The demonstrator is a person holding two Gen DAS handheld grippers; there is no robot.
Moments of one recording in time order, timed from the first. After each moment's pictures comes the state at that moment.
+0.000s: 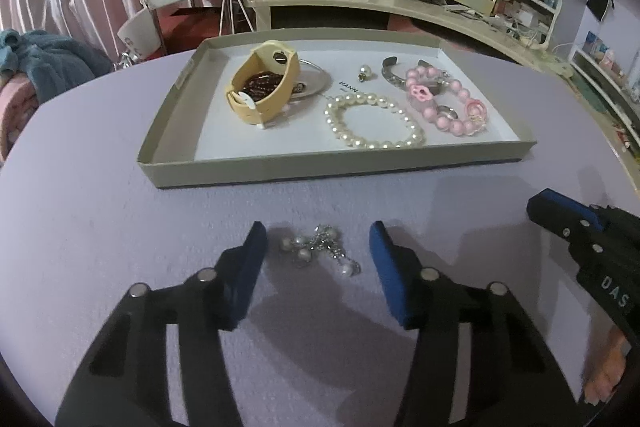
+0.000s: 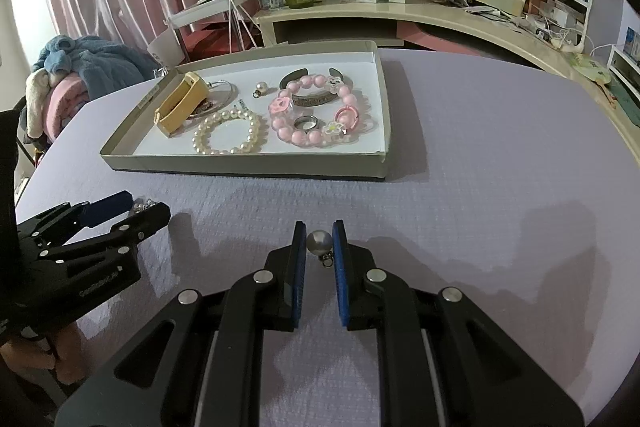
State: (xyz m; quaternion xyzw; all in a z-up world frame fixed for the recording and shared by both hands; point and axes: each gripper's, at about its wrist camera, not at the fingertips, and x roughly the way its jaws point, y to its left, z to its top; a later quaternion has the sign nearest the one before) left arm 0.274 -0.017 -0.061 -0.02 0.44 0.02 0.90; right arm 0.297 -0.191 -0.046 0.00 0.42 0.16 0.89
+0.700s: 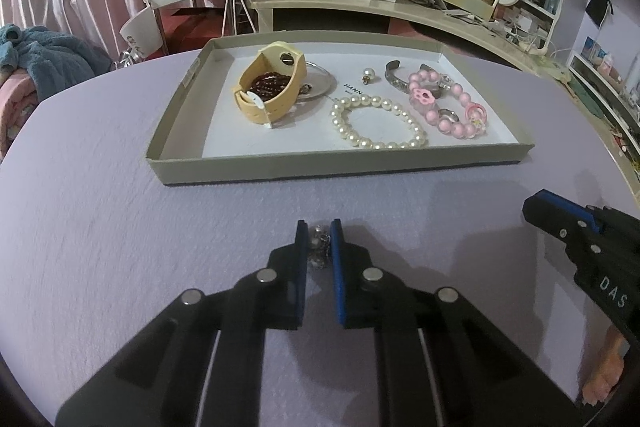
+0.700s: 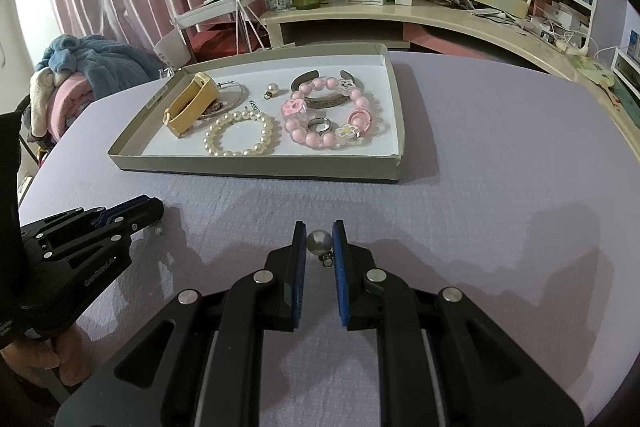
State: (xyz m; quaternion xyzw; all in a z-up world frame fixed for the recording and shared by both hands) left arm 0.269 -0.008 -0.058 -0.03 0.44 0.02 0.90; right arm 0.296 -0.186 -0.043 0.00 0.42 0.17 0.89
